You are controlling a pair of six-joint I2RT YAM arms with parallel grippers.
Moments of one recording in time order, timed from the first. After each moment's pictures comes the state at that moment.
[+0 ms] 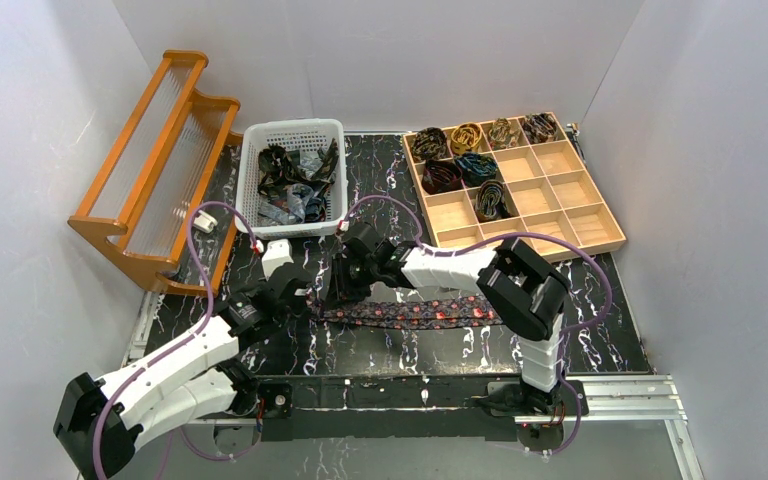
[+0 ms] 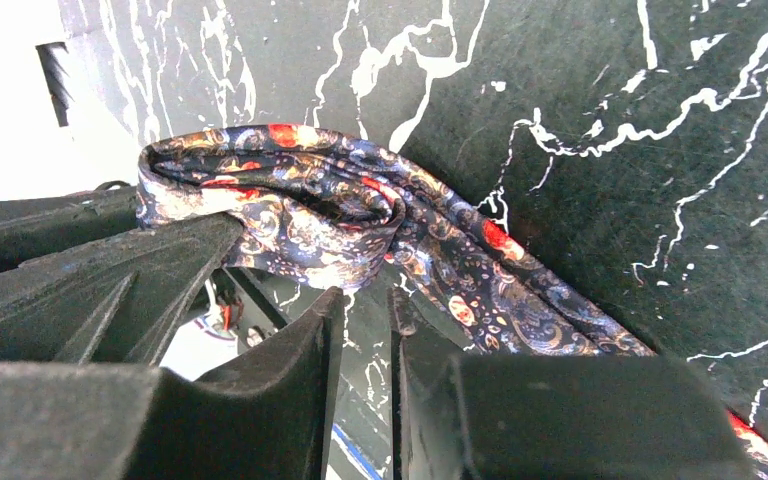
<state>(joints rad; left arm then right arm) -0.75 0.87 0.53 -0.60 -0.47 -0.77 1.02 1.91 1.21 -0.13 -0.33 0.86</state>
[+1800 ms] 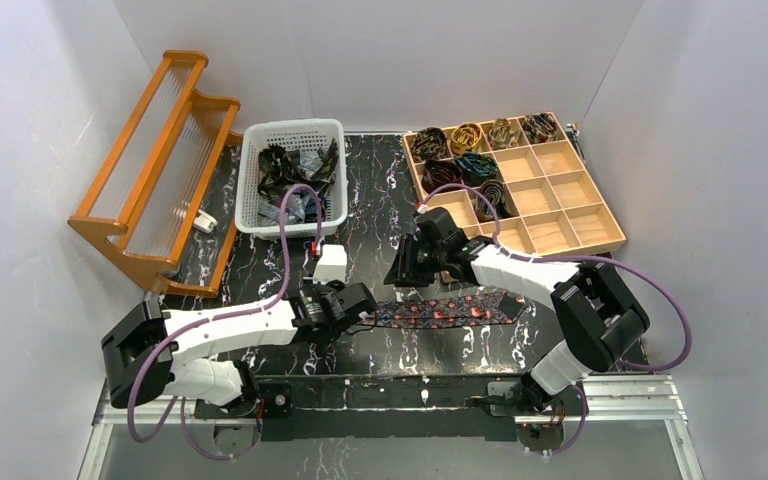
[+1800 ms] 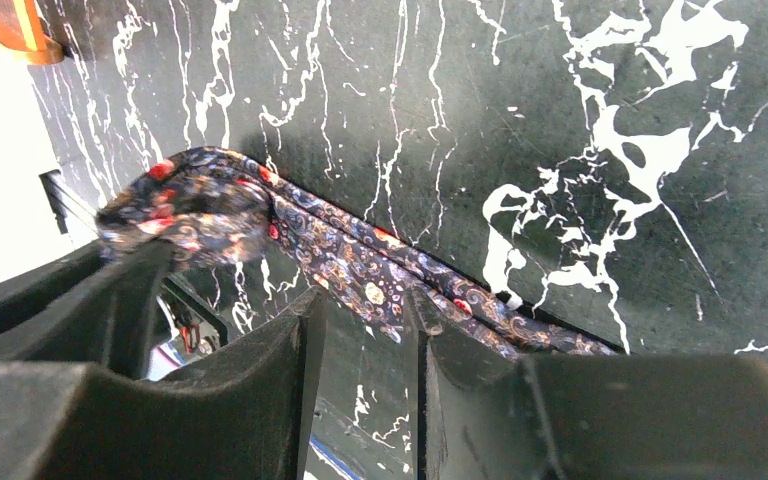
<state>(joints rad) -1.14 1.28 0.74 -0.69 -0.84 -0.91 0.74 1.55 0.88 -0.18 -0.30 0.82</state>
